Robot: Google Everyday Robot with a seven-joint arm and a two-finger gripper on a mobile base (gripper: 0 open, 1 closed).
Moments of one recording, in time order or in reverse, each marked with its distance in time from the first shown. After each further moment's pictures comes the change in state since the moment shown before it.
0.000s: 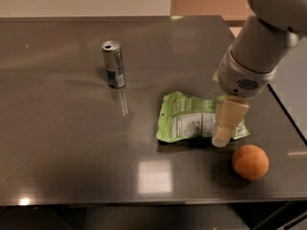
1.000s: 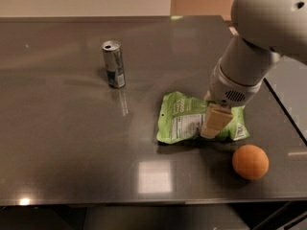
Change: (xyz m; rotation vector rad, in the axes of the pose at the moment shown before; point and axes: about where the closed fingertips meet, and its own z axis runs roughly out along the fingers) arm -0.003 0.000 0.031 0.005 0.005 0.027
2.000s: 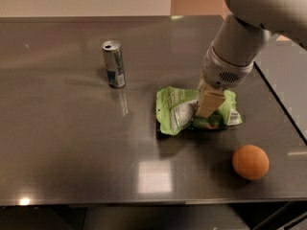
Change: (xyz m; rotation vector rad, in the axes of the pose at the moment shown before) arm -0.020 -0.028 -0.015 0.007 -0.021 -0.072
